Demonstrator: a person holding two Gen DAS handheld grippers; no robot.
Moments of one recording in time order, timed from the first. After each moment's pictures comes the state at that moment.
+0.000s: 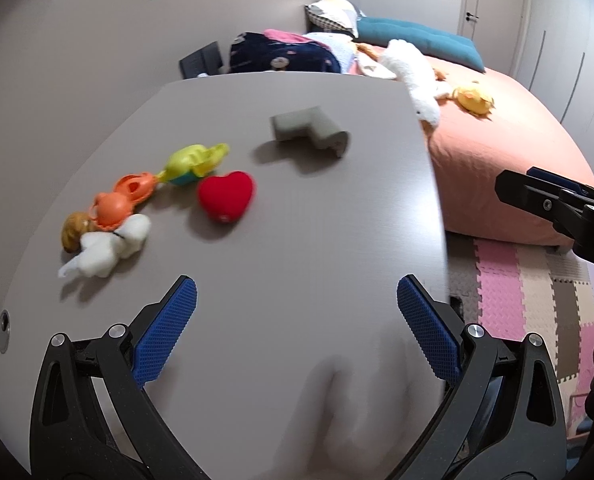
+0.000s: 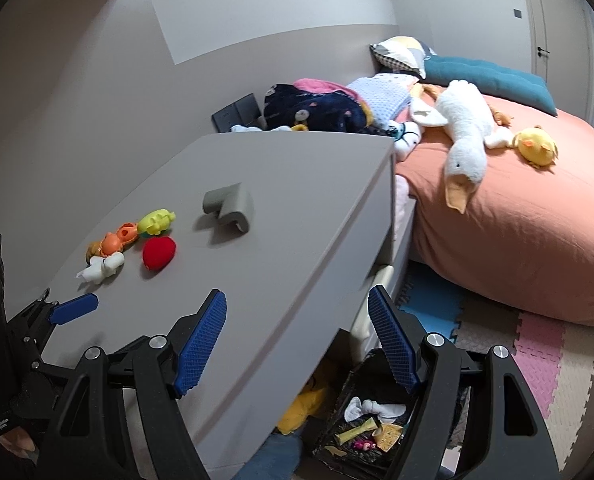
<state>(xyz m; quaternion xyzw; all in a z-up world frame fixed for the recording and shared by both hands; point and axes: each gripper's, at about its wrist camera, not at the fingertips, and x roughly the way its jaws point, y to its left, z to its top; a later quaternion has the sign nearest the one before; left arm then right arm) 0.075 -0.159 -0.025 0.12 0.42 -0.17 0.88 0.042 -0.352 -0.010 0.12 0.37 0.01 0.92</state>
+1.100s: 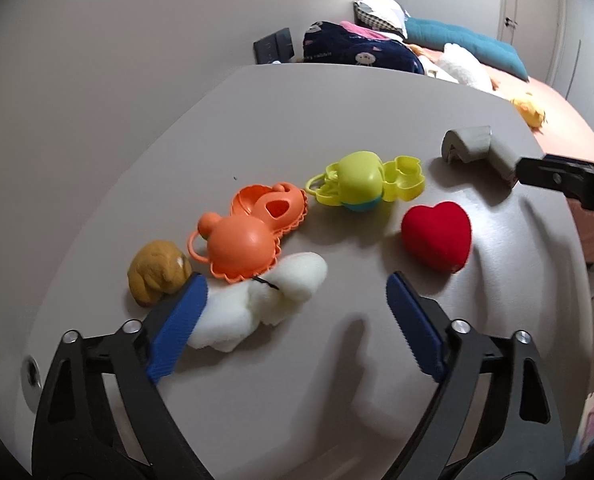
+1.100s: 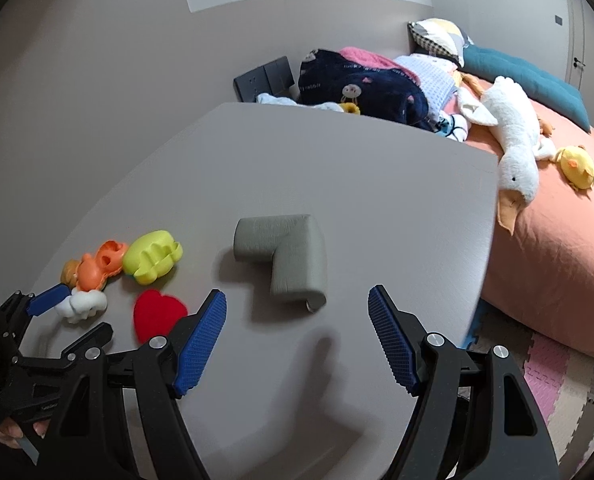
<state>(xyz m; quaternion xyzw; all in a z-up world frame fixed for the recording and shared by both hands) 0.173 -0.064 -0.045 0.13 0.42 -0.12 0.89 0.181 -0.286 -0.035 0.08 0.43 0.03 0.90</state>
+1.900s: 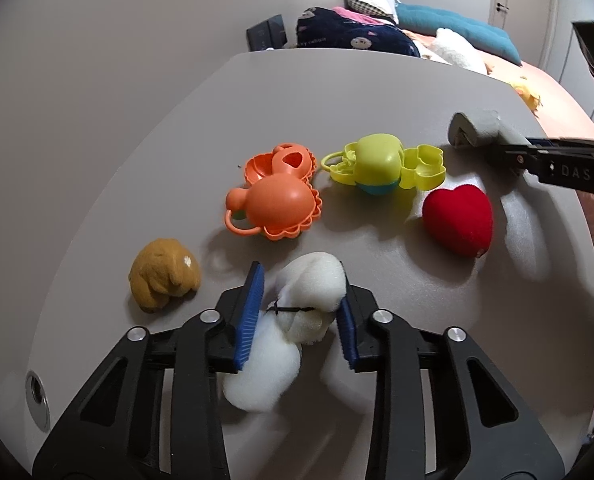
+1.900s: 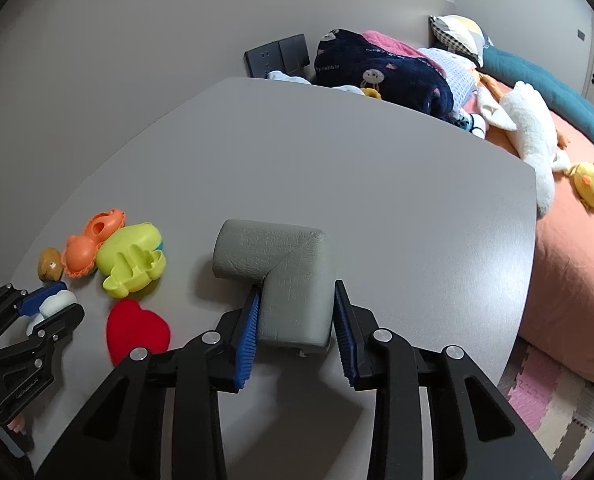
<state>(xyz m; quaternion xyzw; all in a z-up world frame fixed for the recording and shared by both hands) 0.178 -0.052 -0.051 0.13 0.44 -0.13 0.88 0.205 -0.271 -0.055 0.05 0.46 0.05 0.89</state>
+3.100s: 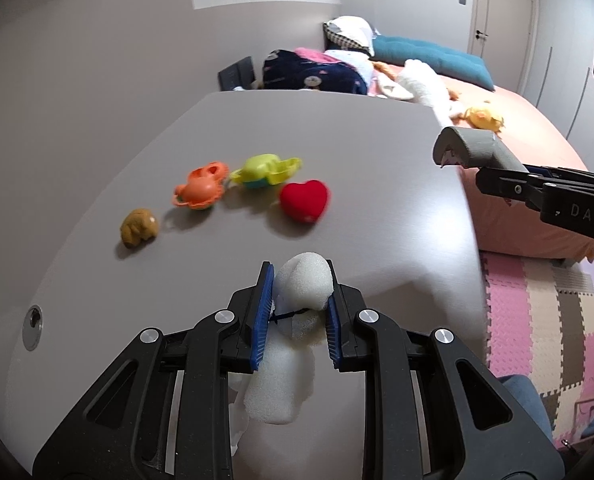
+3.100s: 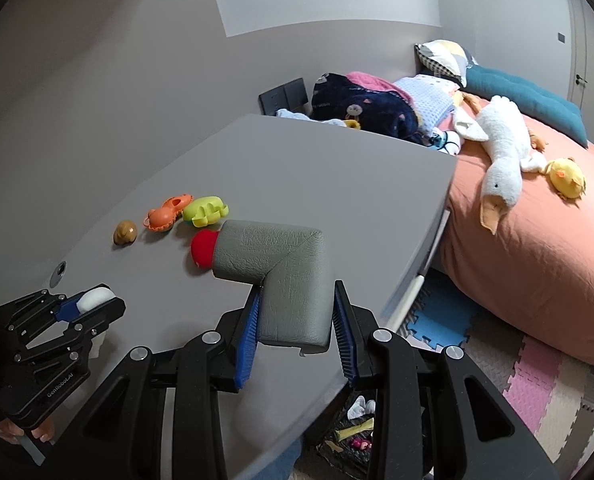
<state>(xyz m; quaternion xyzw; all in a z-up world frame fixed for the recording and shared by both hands) 0.062 -0.106 0.000 0.11 0.39 -0.16 0.90 0.065 -0.299 0.012 0.07 0.40 0.05 0.91</state>
